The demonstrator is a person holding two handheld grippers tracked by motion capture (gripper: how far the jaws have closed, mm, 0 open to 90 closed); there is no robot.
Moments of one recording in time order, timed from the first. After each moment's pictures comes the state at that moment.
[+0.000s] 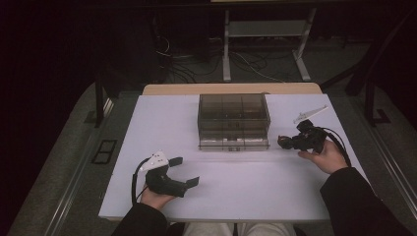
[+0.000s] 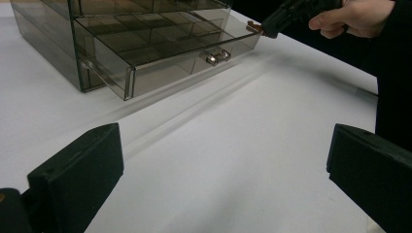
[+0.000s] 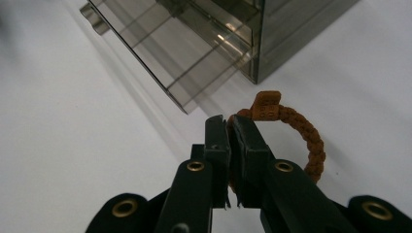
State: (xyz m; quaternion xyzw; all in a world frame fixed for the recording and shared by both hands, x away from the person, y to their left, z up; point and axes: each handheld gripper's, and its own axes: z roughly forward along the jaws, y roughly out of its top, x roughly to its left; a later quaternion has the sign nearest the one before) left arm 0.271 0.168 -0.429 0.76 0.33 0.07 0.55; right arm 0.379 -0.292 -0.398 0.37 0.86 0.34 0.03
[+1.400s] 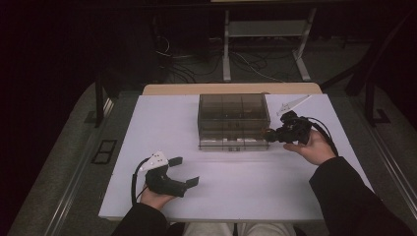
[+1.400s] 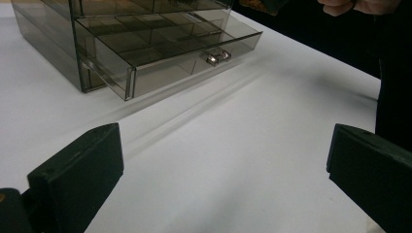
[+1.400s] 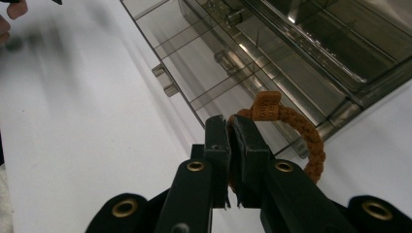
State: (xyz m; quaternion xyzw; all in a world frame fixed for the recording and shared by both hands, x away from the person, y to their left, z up) left arm 0.271 0.168 -0.429 0.76 0.33 0.07 0.55; right arm 0.383 -0.240 -0.357 0.30 0.88 0.36 0.03
